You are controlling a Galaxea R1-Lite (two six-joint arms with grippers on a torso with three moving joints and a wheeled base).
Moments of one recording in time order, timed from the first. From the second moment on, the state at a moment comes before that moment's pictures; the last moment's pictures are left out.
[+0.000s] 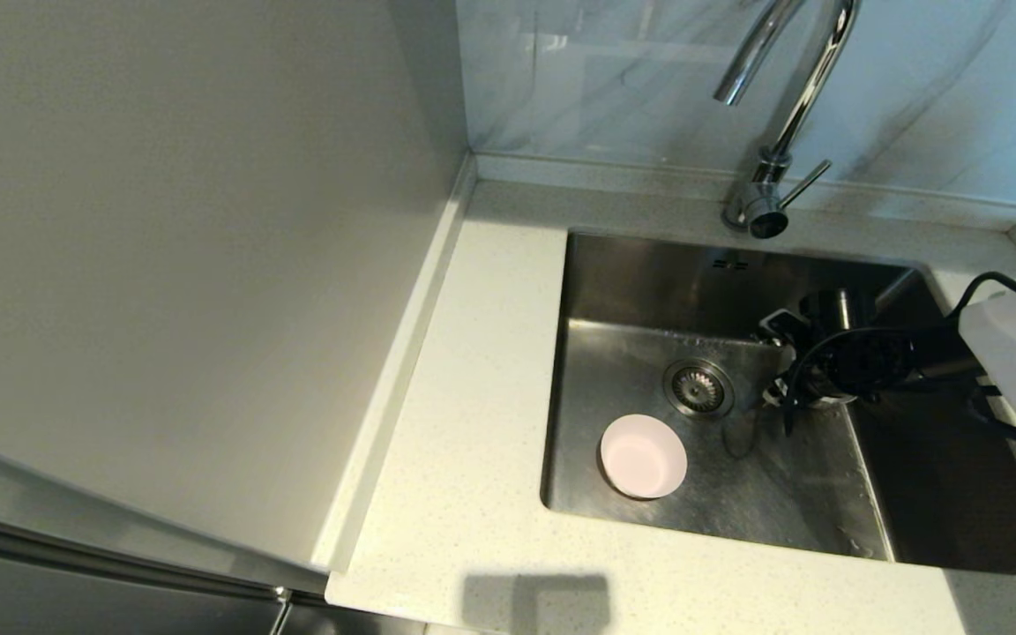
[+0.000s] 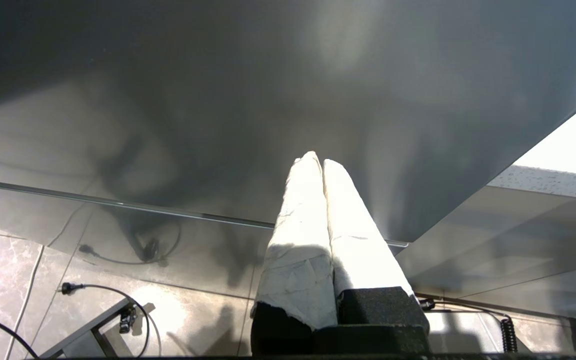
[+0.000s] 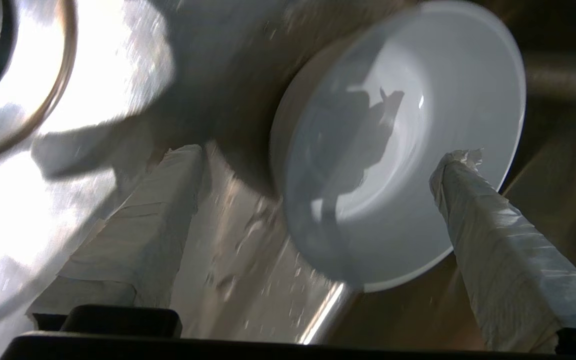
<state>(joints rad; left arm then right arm) 0.00 0.00 0.00 0.00 0.02 -0.02 -0.08 2.42 -1.67 -0.07 -0.27 -0.52</state>
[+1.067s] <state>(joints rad) 0.00 0.00 0.00 0.00 0.02 -0.02 -0.15 2.41 -1.65 -0.13 -0.27 -0.58</state>
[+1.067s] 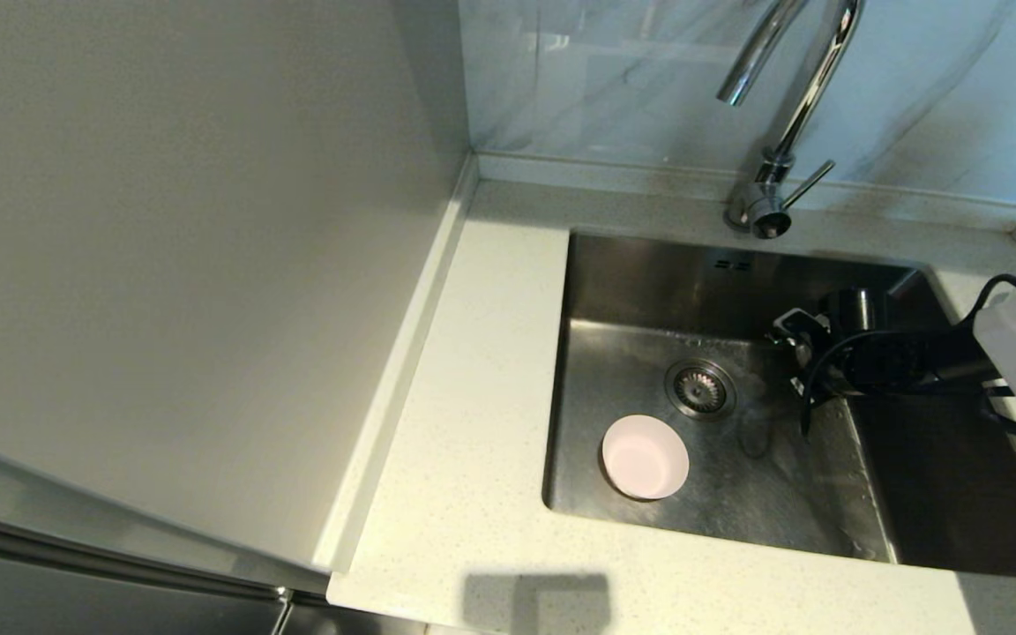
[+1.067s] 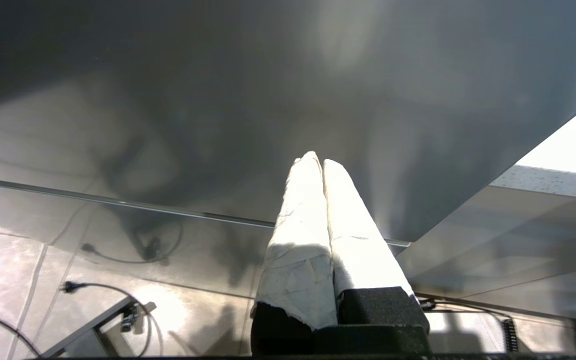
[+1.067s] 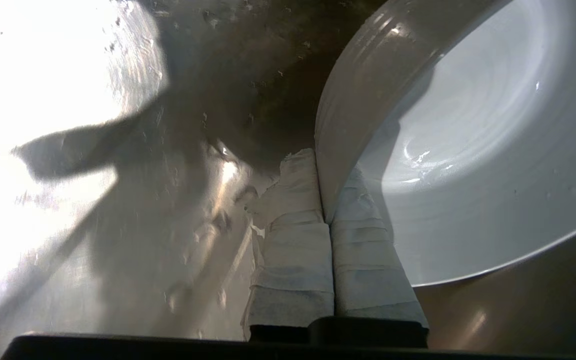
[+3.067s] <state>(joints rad) 0.00 0.00 0.00 0.00 0.02 -0.02 0.23 1.72 -1.86 0.54 1.02 1.27</state>
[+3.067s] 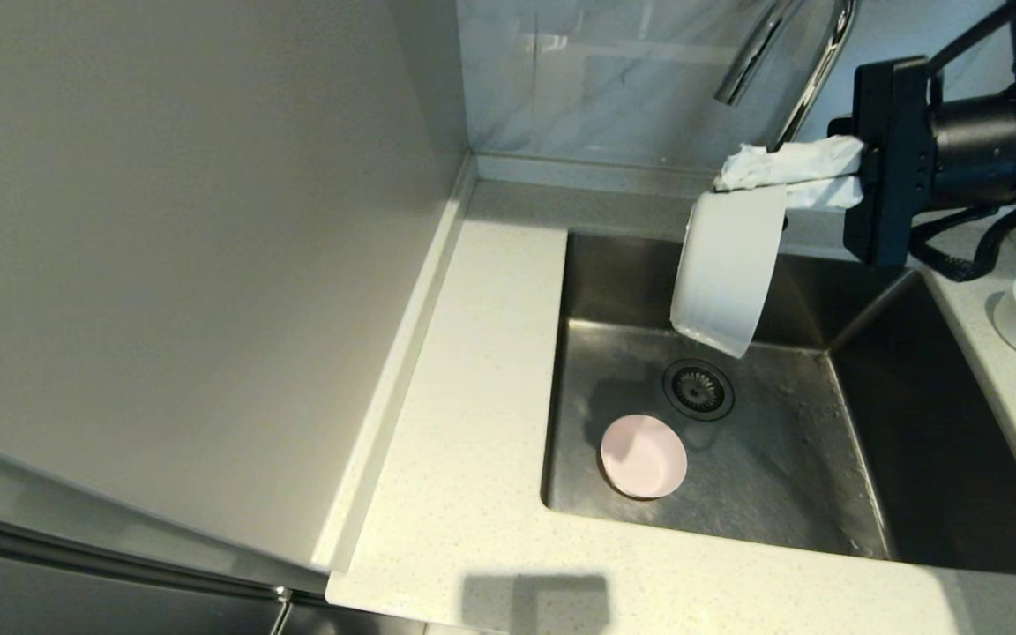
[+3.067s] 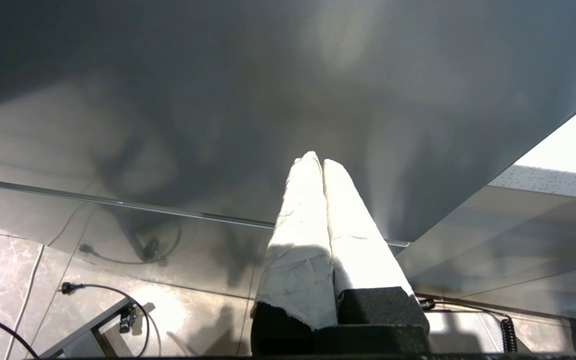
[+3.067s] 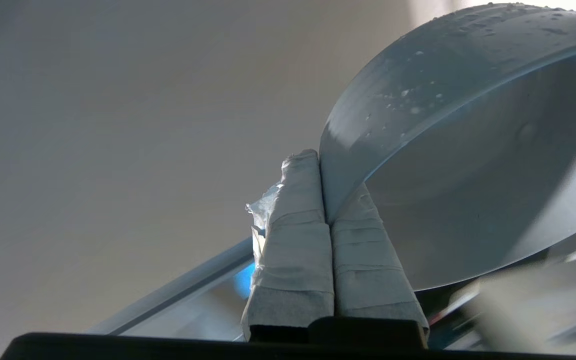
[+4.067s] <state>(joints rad) 0.00 0.00 0.00 0.00 0.02 -0.02 0.00 1.77 -1.68 -0.49 1.46 2.07</state>
